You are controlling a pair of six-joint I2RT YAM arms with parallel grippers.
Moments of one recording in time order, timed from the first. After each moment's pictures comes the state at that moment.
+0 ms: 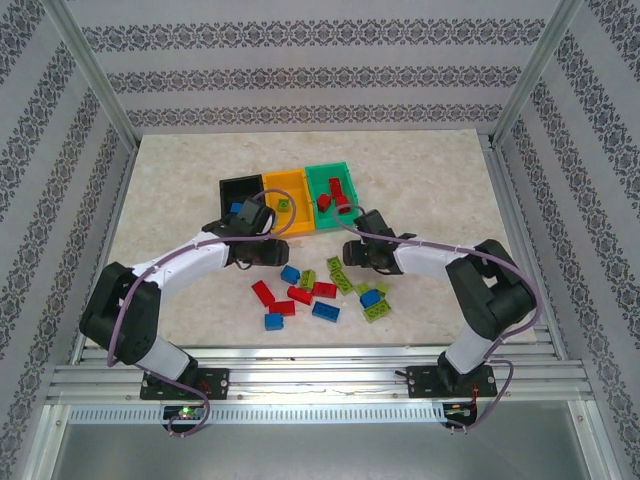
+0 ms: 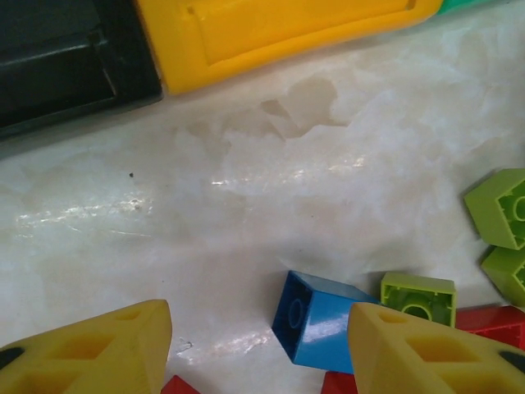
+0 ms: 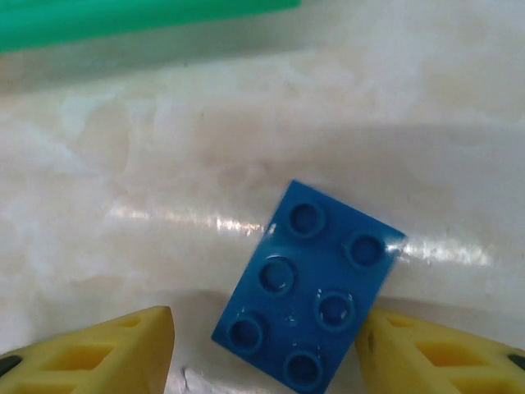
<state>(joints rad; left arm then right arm) -0.45 1.51 0.94 -0.51 0.09 -0.42 0.53 1.70 0.86 -0.19 0.06 0.49</state>
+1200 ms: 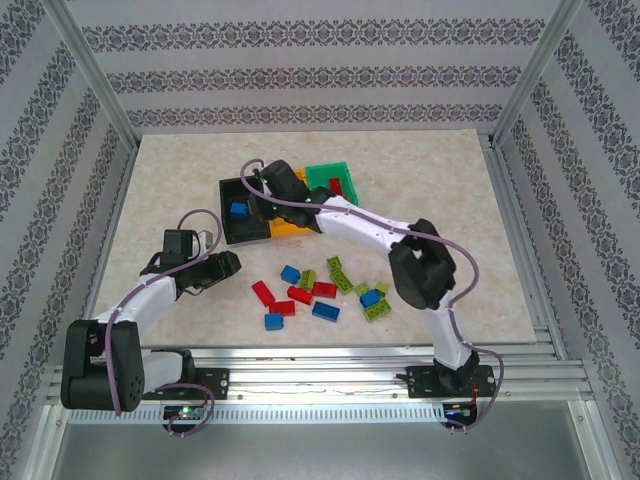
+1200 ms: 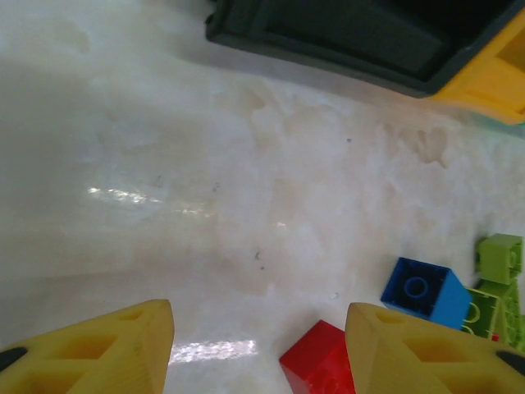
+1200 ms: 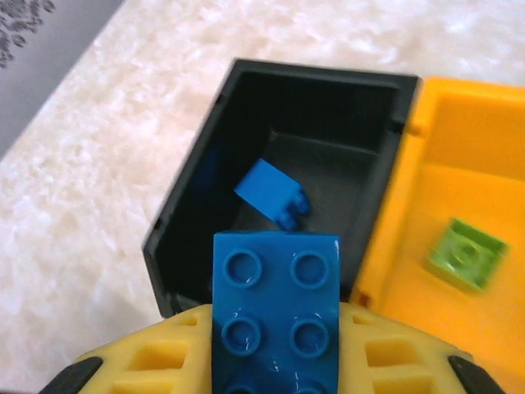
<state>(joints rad) 0.03 1.21 0.51 -0.27 0.47 -0.48 0.81 2.17 1.84 -0.34 -0.03 0.40</state>
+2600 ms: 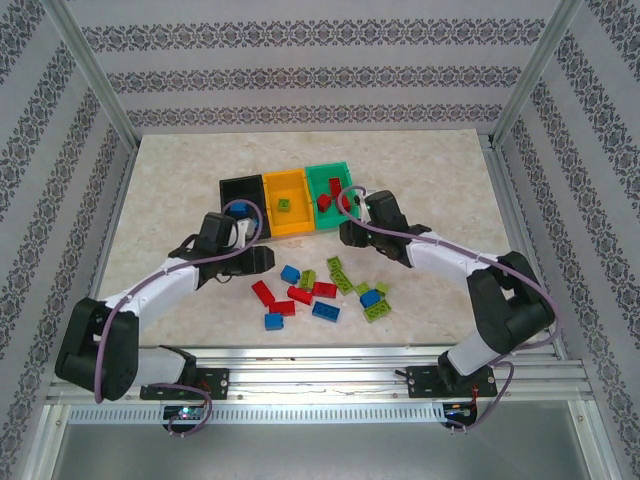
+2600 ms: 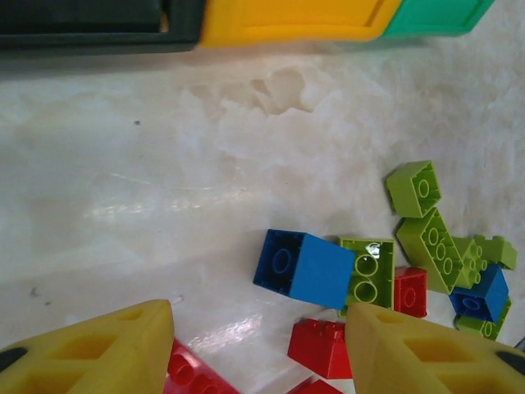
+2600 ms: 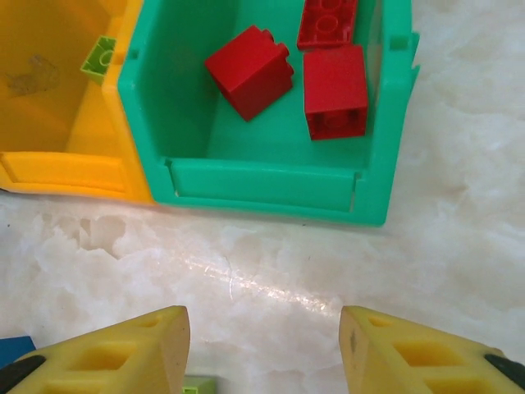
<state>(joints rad) -0.33 1.33 0.71 -0.31 0.38 -0.43 0.48 1.55 0.88 -0.08 -0.09 0.30</state>
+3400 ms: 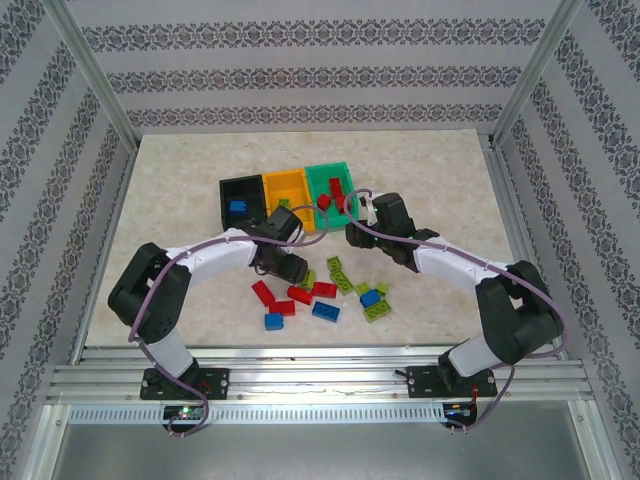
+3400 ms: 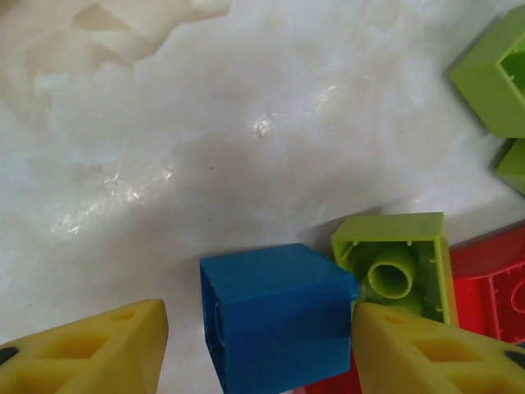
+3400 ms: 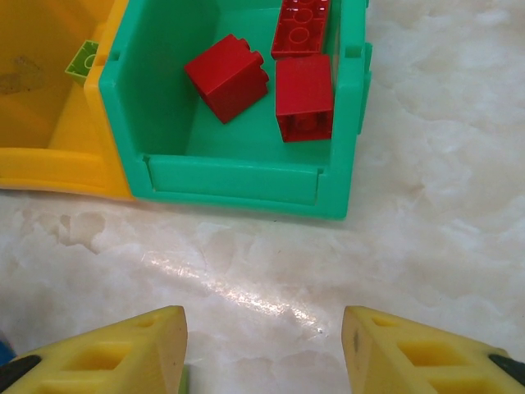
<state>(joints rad) -0.60 1.70 1.06 -0.61 0.10 -0.25 0.46 1.50 0.83 -0.06 -0.07 0.27</state>
